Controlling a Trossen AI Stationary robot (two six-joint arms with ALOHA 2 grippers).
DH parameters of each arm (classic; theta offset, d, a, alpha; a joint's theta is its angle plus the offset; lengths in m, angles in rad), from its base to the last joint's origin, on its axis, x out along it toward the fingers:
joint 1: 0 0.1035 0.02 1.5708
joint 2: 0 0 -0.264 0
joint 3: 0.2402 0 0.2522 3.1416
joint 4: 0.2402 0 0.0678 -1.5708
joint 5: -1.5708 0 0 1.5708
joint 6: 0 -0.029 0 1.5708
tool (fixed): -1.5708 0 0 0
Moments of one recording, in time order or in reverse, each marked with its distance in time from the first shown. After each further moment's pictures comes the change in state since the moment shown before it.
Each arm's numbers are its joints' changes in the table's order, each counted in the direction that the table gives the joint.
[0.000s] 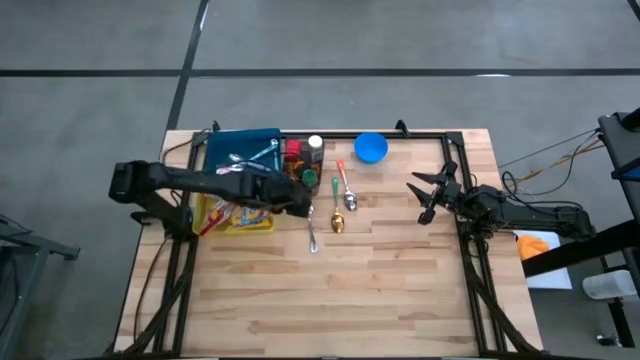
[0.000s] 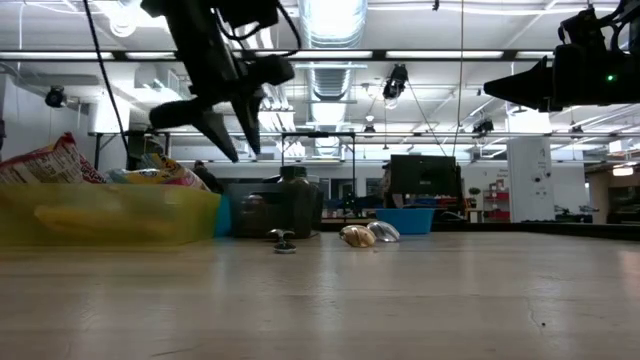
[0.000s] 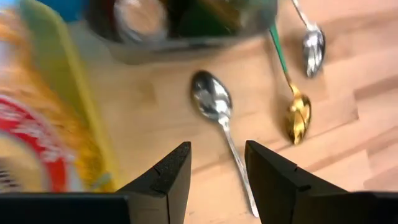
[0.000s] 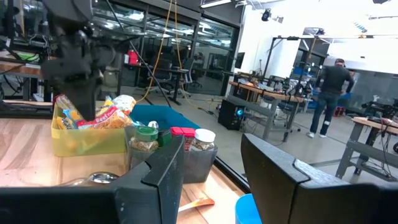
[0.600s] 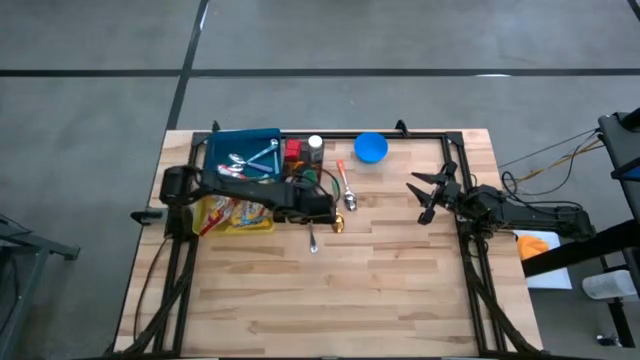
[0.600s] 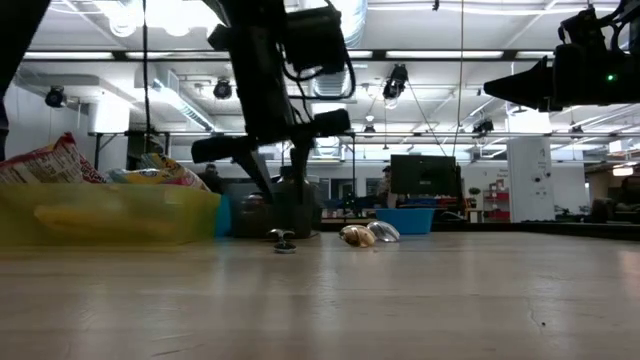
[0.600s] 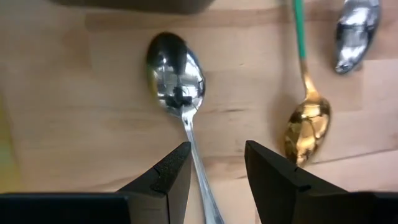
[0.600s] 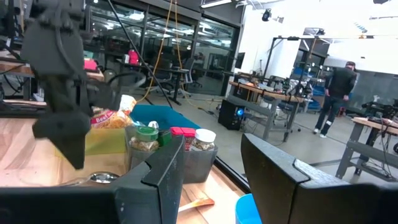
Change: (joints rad) left arm -0.030 -0.384 0.257 0.026 0.037 0.210; right arm 0.000 0.000 0.000 0.000 0.000 0.000
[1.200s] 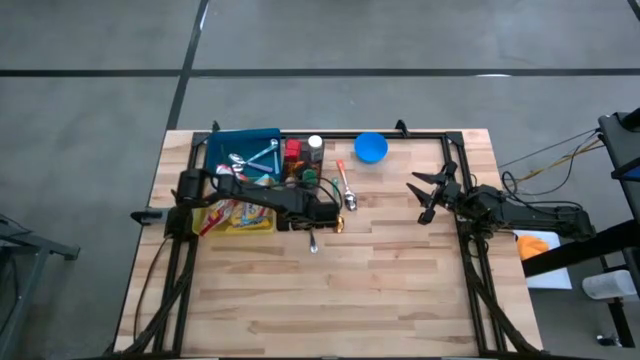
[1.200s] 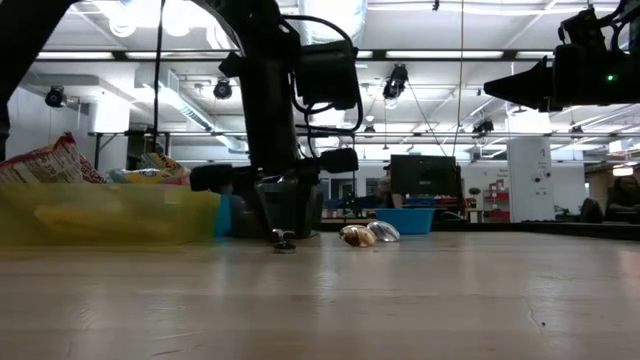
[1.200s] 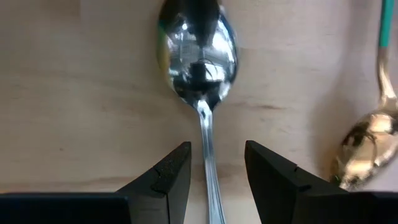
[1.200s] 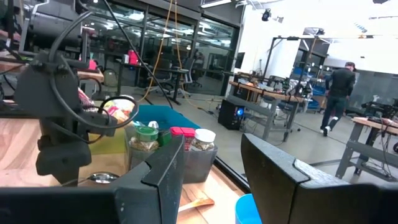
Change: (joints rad) left arm -0.004 -0.130 0.026 -0.008 0.038 0.145; right arm 0.000 -0.001 0.000 0.000 0.000 0.000
